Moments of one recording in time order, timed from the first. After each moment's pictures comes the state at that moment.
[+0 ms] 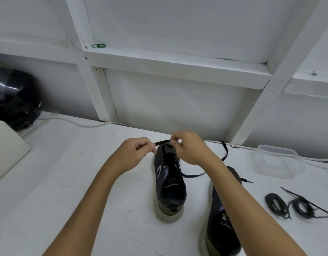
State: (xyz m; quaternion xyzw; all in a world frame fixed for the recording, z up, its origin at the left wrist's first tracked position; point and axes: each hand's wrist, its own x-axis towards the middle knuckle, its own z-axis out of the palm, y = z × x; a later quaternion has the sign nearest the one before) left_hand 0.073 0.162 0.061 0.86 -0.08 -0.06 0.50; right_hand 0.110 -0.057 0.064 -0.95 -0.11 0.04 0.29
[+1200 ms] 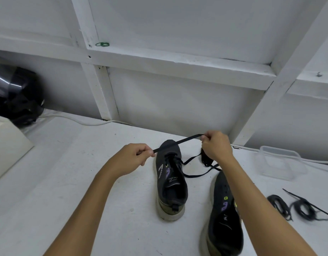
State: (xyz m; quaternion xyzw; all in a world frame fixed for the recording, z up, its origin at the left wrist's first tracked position) left_hand 0.076 0.175 0.038 0.88 -0.07 -0.11 0.45; right_hand 0.129 -0.114 0.039 -0.94 0.12 -0.02 0.31
